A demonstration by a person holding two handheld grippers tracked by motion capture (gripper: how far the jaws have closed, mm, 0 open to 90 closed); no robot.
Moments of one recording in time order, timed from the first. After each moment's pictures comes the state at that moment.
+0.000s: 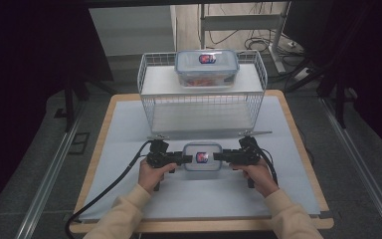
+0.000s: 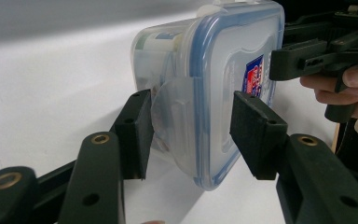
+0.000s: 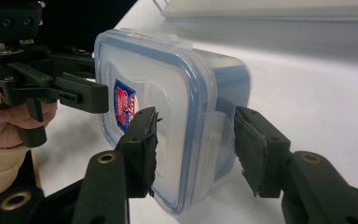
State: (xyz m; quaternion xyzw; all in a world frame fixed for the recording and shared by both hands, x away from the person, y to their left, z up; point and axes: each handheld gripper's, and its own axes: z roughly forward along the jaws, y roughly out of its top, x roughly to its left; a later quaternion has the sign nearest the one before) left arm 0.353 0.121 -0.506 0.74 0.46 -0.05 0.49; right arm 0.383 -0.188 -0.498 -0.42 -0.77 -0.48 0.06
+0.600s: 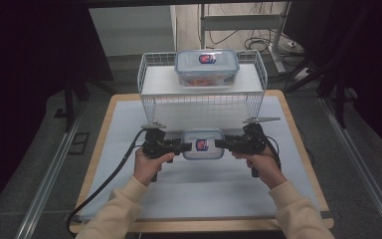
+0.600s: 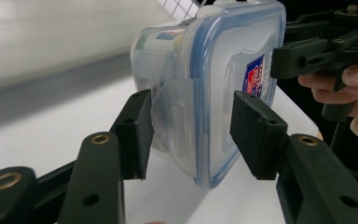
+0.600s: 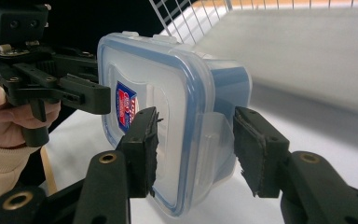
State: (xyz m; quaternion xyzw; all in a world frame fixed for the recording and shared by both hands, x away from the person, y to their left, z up) left arm 0.350 0.125 -0.443 0.74 0.43 0.00 0.51; right arm 0.381 -0.186 -0.433 -0.38 -0.77 -0.51 0.01
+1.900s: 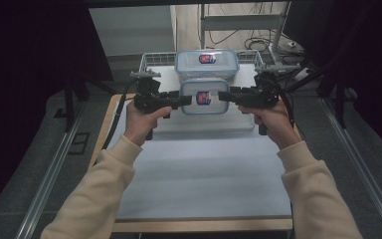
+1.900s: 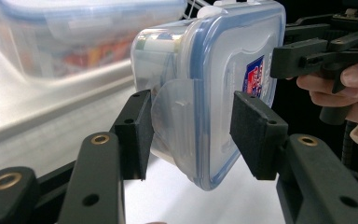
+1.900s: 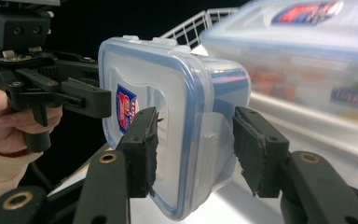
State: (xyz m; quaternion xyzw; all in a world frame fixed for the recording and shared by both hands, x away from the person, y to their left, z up) left arm 0.387 0.130 -0.308 0.74 0.39 0.07 0.55; right arm 0.416 -0.183 -0.298 -0.33 -0.76 -0.56 -0.05
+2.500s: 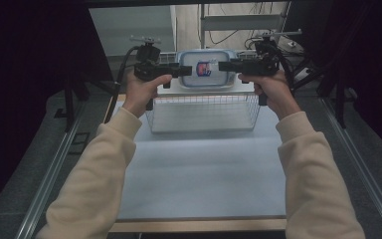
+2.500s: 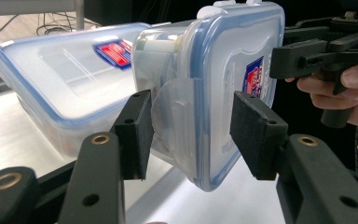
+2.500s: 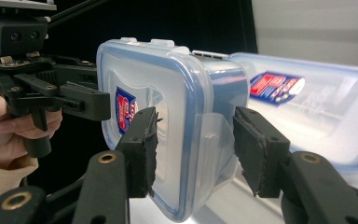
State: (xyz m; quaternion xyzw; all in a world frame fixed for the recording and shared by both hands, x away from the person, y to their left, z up) left arm 0.441 0.135 -0.263 0.73 0.39 0.07 0.55; right arm 0.470 -0.177 -0.251 -0.34 -0.75 -0.57 -0.05
